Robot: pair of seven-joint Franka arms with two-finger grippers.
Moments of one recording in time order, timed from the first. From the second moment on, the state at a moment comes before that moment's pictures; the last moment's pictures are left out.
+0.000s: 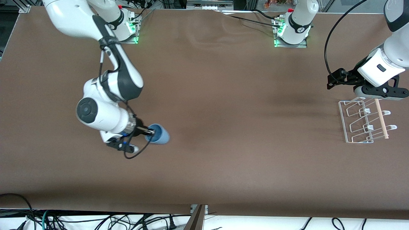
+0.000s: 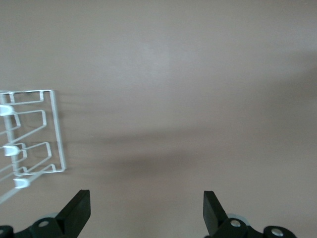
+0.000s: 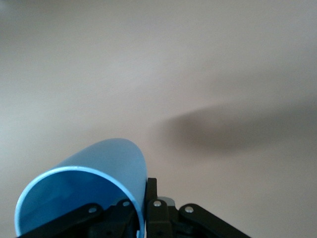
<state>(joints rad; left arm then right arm) -0.02 0.02 -0.04 -1.70 -0.07 1.66 0.01 0.32 0.63 0.09 -1.37 0.26 2.08 0.63</state>
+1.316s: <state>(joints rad) -0.05 0.31 -0.12 -1.70 -0.61 1.68 1.24 0.60 0.64 0.19 -1.13 0.62 2.29 1.20</state>
